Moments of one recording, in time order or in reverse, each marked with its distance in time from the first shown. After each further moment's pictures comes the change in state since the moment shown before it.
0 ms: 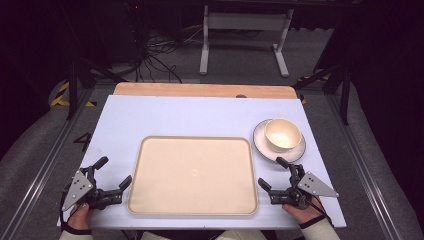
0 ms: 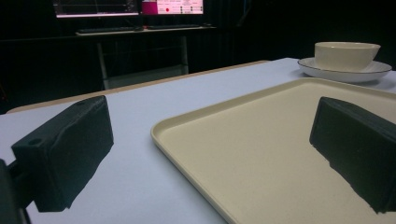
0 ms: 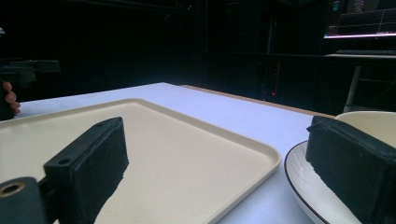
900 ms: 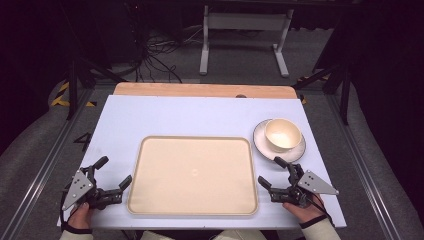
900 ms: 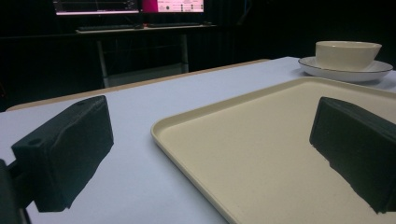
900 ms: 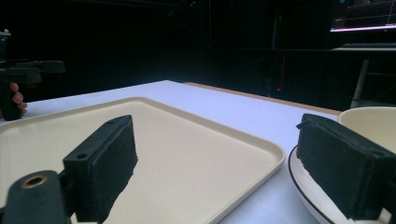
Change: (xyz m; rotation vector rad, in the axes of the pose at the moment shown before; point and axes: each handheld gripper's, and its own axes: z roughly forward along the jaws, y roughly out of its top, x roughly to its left) left arm 0.001 0.000 0.001 0.008 0.000 -0.004; right arm -0.003 0.002 0.001 0.016 0.021 0.024
